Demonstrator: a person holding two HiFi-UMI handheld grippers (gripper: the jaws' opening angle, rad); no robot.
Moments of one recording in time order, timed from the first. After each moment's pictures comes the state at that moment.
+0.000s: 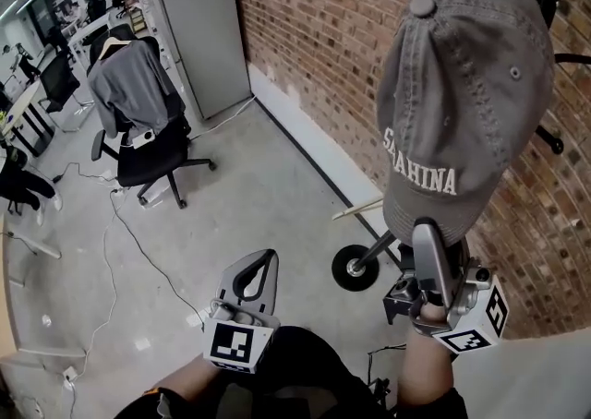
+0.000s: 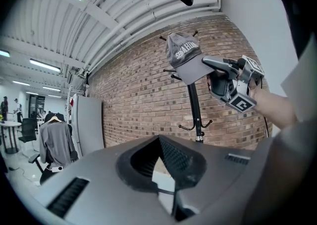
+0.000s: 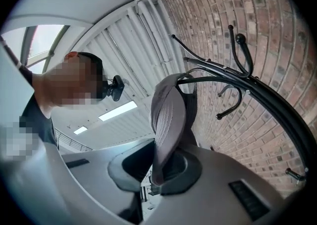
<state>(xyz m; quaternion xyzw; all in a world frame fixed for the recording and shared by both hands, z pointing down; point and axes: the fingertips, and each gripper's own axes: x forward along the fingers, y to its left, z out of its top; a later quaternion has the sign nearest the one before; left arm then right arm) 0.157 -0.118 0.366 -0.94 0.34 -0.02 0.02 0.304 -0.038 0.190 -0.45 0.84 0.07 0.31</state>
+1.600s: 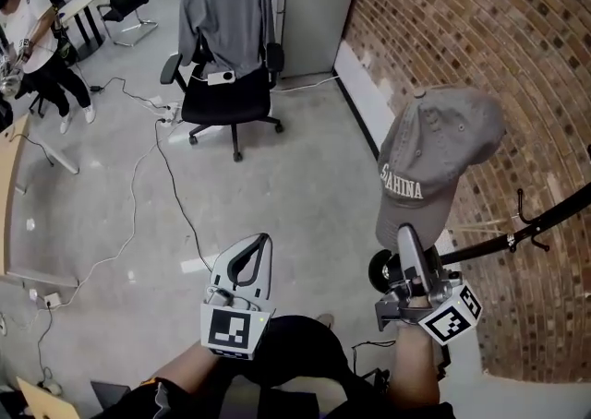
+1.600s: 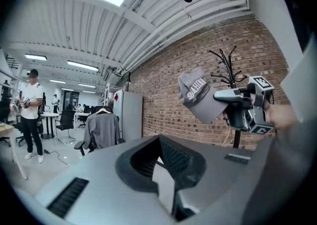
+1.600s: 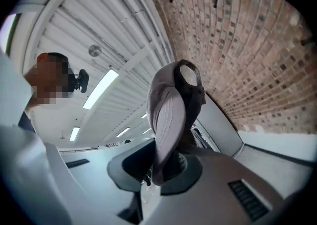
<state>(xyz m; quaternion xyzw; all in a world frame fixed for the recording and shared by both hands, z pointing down) -0.202 -0.223 0.385 -0.87 0.49 -0.03 -0.03 -0.004 -0.211 0.313 -0.44 0.85 -0.19 0.24</state>
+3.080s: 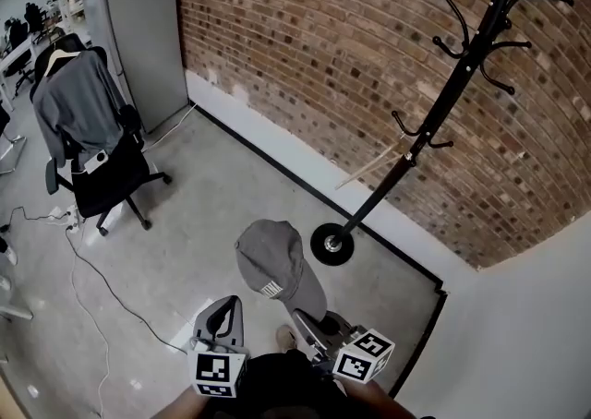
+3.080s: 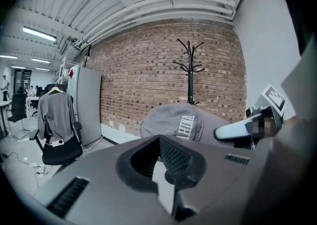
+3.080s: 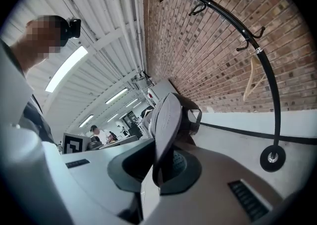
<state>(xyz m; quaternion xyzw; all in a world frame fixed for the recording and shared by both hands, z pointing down) -0.143 -0.139 0.463 -0.95 0.25 -0.14 -0.09 -0.064 -0.055 0.473 -0.60 0.73 -0.30 0.13</state>
